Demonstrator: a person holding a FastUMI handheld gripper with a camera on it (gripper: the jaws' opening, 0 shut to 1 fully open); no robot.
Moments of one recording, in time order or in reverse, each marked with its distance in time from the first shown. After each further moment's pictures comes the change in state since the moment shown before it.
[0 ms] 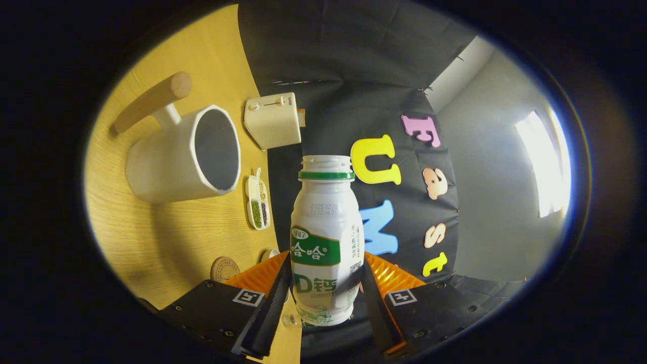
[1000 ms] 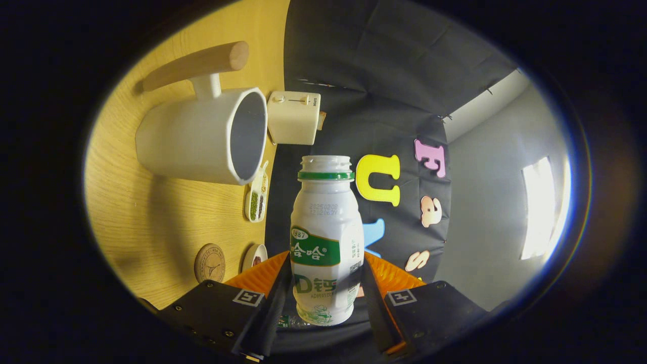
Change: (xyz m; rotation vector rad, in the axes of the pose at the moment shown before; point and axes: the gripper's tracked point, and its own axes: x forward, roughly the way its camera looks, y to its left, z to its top) arm -0.004 0.014 0.005 -0.211 -0.045 -0.024
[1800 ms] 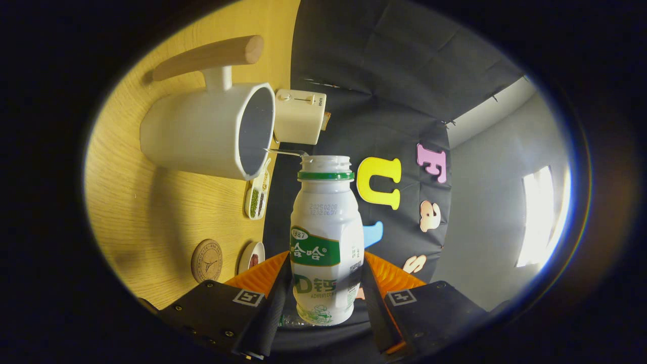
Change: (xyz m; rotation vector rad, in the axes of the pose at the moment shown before) arm 0.001 0.001 -0.001 -0.040 -0.006 -0.002
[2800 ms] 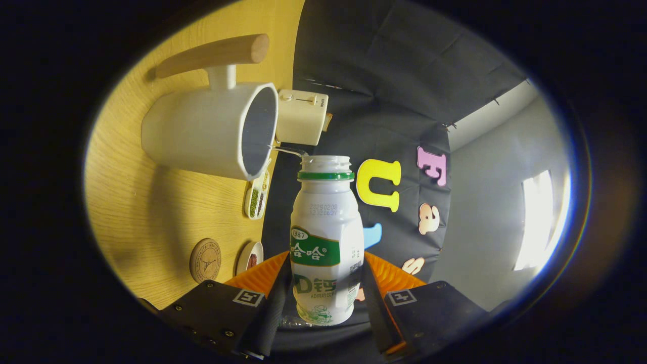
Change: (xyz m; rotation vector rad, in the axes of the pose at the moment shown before) arm 0.001 0.000 -0.002 -0.029 -0.007 -0.008
